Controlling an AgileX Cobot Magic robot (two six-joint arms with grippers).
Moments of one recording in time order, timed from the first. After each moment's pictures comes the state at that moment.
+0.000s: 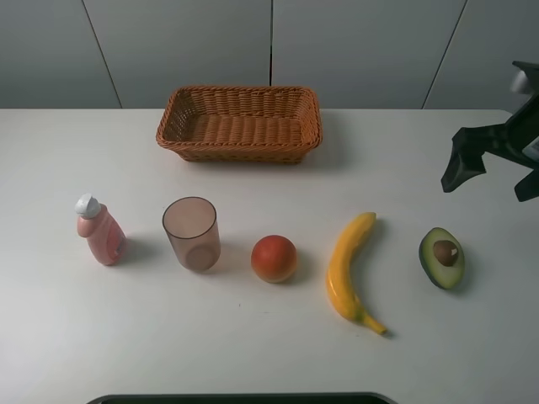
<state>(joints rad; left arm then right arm) -0.21 0.00 -0.51 0.10 1.08 -0.05 -0.04 1.51 -0.88 0.10 0.88 0.00</state>
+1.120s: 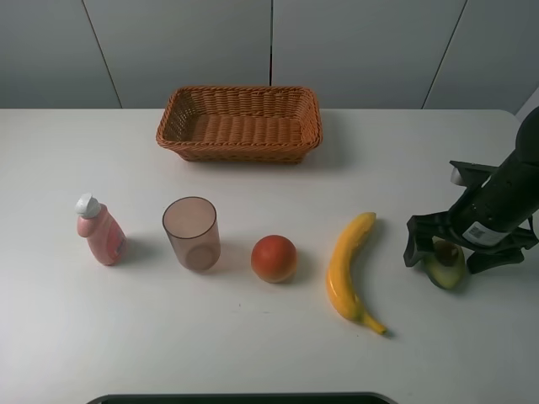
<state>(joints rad) -0.21 0.00 -0.51 0.10 1.08 -0.04 0.01 1.77 -0.66 0.17 0.57 -0.06</state>
